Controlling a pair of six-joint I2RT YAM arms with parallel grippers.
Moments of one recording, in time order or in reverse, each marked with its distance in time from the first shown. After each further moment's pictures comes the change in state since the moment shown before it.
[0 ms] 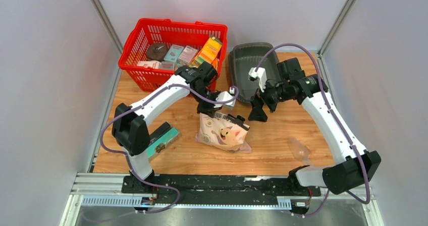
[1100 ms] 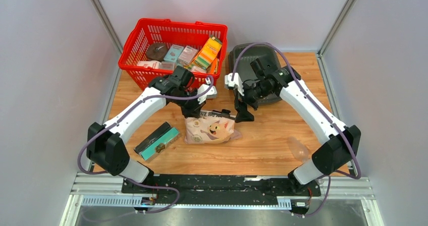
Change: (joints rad) left arm 0.131 -0.304 -0.343 0.235 -0.052 -0.468; right arm 0.175 0.217 0.146 -0.025 -0.046 -0.272
